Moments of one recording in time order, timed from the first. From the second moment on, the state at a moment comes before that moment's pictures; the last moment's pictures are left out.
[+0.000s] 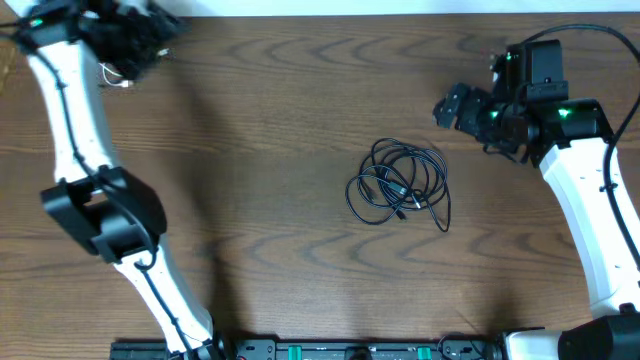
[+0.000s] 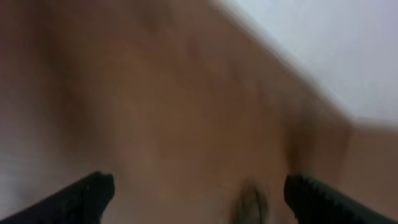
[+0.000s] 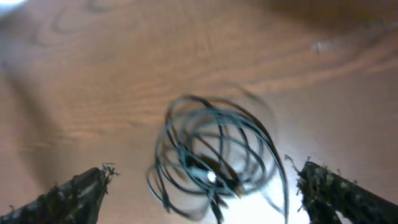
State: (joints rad) left arm 0.29 2.23 2.31 -1.23 0.66 -0.28; right arm 0.12 1.53 1.41 -0.91 -0.20 0.48
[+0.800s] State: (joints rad) left arm -0.15 2.15 2.19 -1.61 0.41 -0.14; right arm 0.12 1.54 1.12 -0.81 -0.18 0.30
